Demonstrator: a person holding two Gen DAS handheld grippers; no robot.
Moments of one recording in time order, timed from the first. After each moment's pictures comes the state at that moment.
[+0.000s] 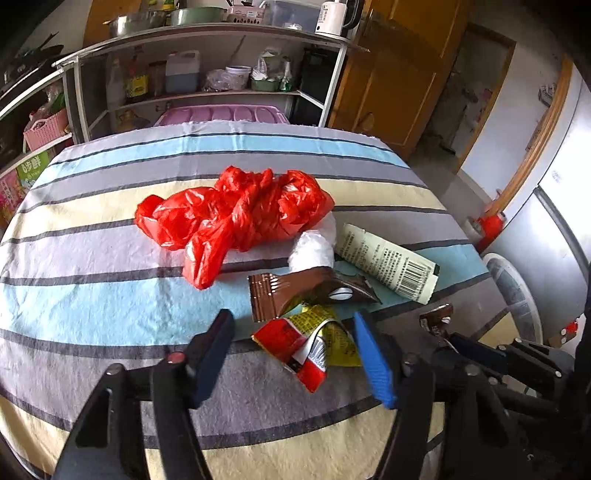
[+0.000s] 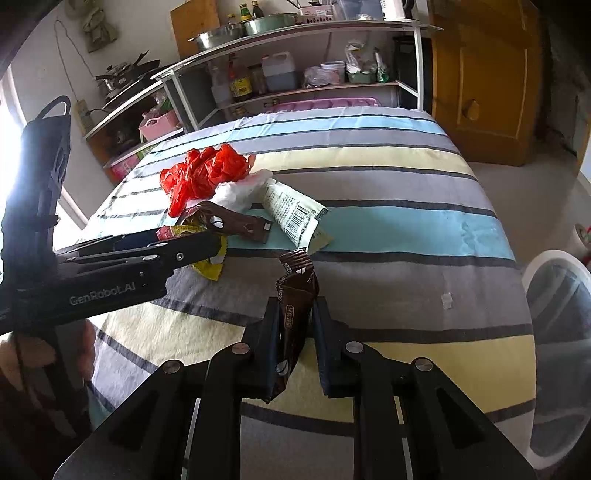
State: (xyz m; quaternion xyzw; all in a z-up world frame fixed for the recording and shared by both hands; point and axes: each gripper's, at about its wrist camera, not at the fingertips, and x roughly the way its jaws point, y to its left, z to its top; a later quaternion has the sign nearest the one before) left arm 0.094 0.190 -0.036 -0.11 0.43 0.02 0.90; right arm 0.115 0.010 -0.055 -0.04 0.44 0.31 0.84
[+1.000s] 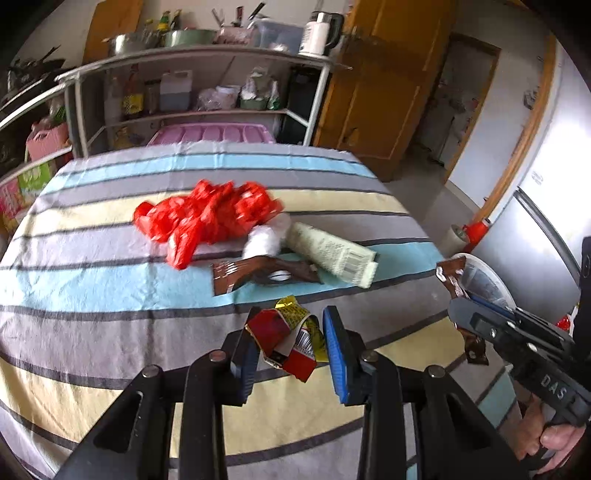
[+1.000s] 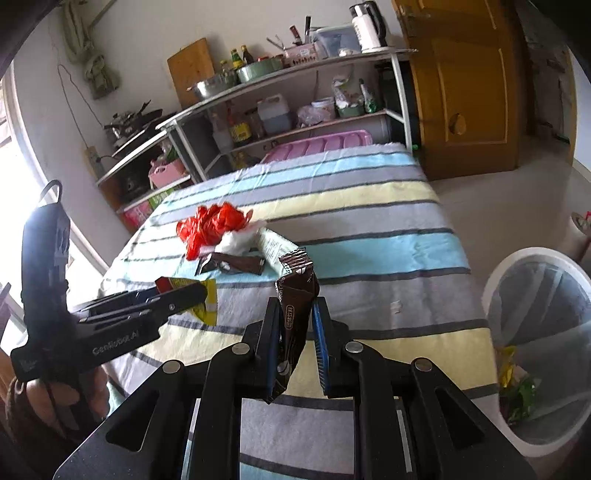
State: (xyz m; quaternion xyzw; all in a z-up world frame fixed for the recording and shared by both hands) left arm 0.061 0.155 -0.009 -0.11 0.39 0.00 0.91; right arm 0.101 -0.047 -0.018 0.03 0.37 0.31 0.87
